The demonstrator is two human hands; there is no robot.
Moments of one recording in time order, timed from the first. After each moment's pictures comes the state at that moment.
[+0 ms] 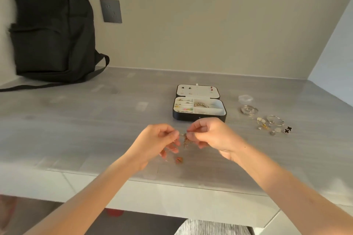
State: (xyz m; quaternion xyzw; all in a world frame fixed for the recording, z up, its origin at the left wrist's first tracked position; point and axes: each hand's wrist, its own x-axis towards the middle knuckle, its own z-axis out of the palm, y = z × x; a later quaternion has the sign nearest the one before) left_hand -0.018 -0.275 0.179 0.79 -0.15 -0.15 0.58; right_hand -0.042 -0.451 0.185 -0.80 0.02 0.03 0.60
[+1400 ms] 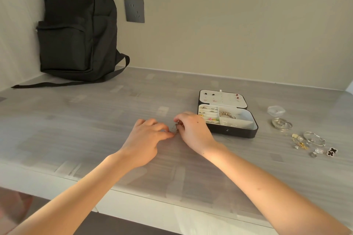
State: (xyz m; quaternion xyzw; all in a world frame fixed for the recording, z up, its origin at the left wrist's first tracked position) left_hand 0.068 -0.207 0.142 0.90 -0.38 0.21 0.02; right_hand 0.058 -0.377 0.158 -0.95 -0.13 -0.17 0.24
